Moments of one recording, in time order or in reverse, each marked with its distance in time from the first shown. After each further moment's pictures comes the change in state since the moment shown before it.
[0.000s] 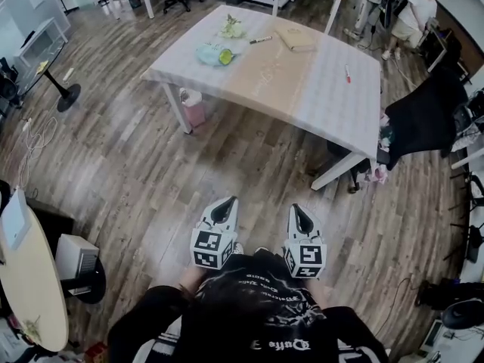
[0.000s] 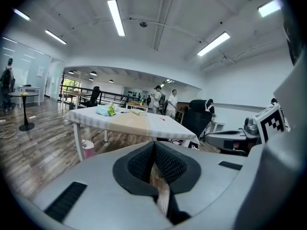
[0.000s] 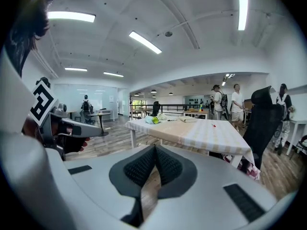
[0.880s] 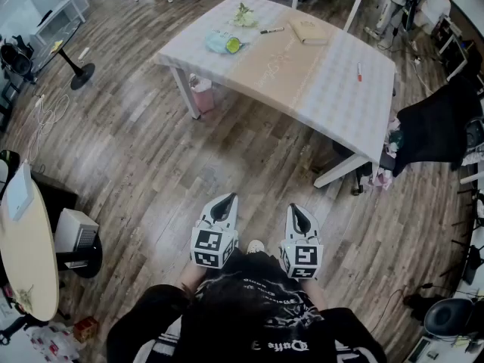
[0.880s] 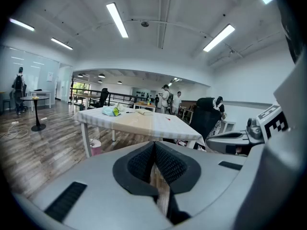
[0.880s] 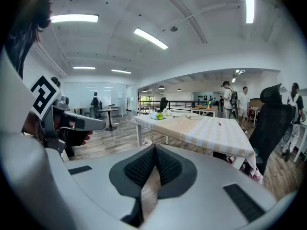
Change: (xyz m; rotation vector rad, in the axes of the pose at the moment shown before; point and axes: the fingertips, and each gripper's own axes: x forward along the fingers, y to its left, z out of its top) left arm 0.024 -0.049 0.006 -0.012 -0.010 0.125; right arm -0.006 -0.048 -0.006 -0.056 0.048 0.106
